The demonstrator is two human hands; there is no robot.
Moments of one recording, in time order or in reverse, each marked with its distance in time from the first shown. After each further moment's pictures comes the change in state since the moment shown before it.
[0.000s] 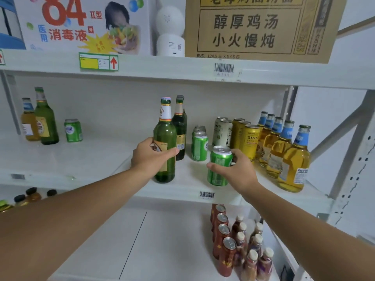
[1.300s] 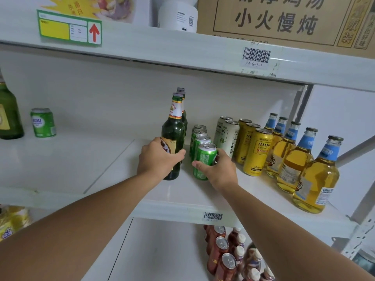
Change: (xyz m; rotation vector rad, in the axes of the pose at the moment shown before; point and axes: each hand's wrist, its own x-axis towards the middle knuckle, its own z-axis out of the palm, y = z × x) left_hand 0.086 -0.041 0.066 0.251 0.052 0.141; right_hand 0.090 0.023 0.087 -0.096 0.046 0.047
